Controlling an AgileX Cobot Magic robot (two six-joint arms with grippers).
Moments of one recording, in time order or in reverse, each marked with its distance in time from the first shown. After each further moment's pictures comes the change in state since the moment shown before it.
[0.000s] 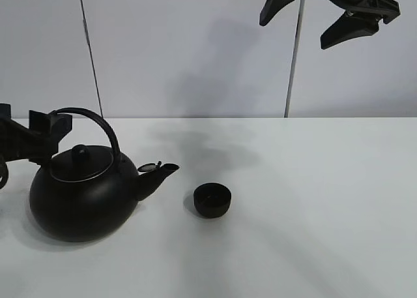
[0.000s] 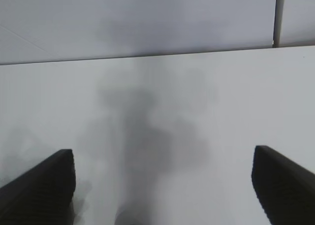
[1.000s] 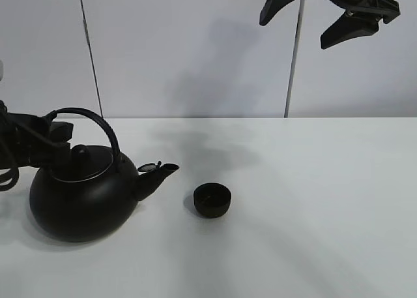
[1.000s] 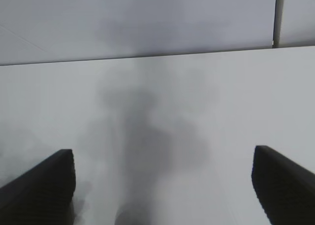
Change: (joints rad) left arm 0.002 0.009 -0.050 0.050 0.124 0.000; right arm 0.000 0.000 0.000 0.000 -0.002 0.000
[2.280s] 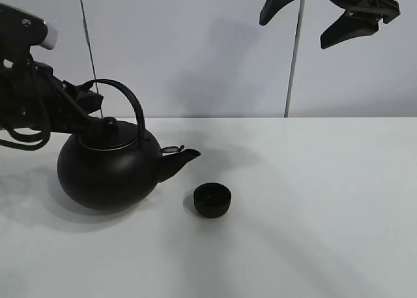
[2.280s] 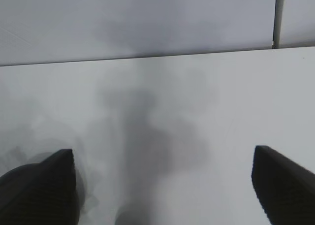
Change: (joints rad) left arm 0.001 -0.032 -0.224 0.227 0.260 0.018; right arm 0.000 0.000 0.000 0.000 -0.002 0.001
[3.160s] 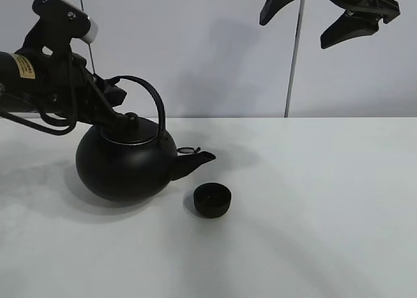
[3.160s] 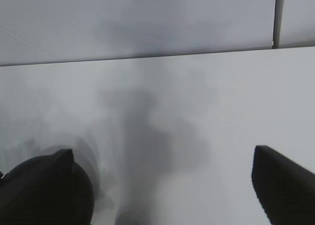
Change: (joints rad) left arm -0.059 0.022 -0.147 0.015 0.194 0.082; right arm 0.000 0.000 0.000 0.000 -0.001 0.000
